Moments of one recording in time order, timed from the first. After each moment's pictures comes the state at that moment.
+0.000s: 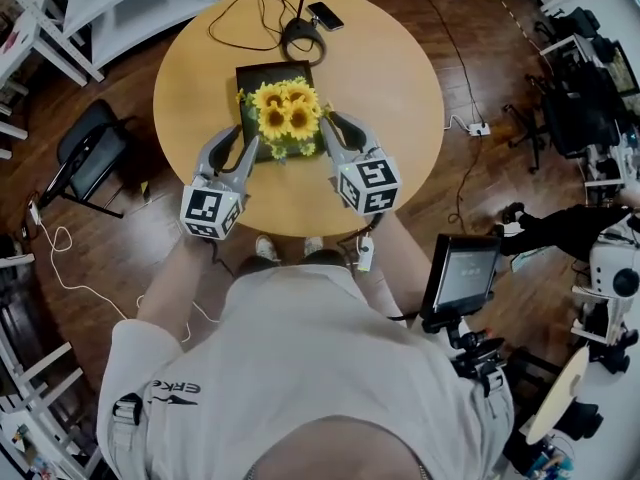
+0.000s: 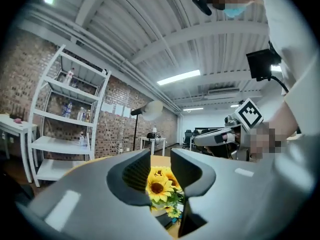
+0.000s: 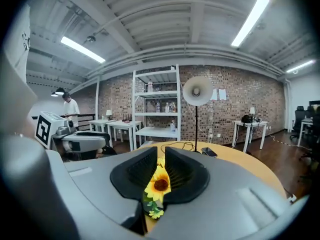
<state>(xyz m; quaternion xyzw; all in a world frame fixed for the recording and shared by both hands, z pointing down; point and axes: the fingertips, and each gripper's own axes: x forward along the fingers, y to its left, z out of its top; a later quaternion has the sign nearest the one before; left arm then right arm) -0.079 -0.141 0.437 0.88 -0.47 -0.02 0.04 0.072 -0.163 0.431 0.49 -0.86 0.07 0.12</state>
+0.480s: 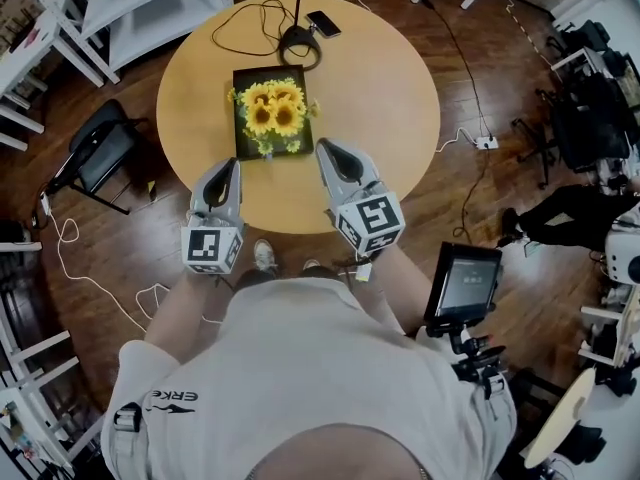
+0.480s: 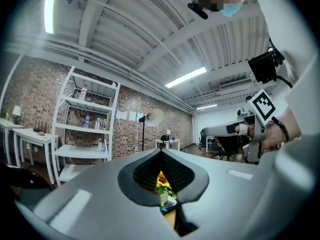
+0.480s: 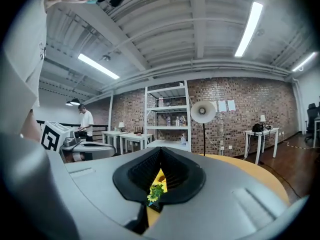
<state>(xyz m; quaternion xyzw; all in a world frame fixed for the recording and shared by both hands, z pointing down) -0.060 -0.053 0.410 0.83 -0.56 -0.02 0.02 0.093 -0.073 0.380 0.43 -0.90 0.03 0.05</state>
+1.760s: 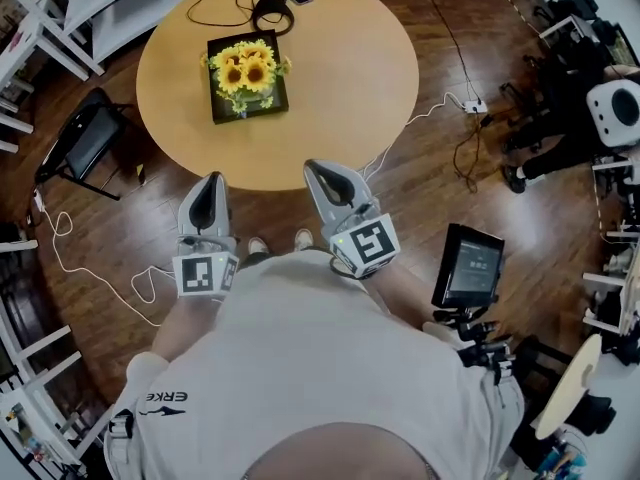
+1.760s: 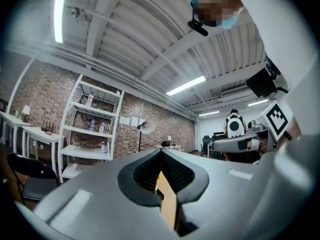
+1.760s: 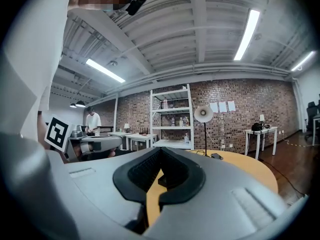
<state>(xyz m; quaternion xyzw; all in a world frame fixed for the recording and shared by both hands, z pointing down) -0.032 0.073 0.380 0.81 -0.58 -0.06 0.01 0.121 0.072 0.380 0.42 -0.91 0.03 0.04</state>
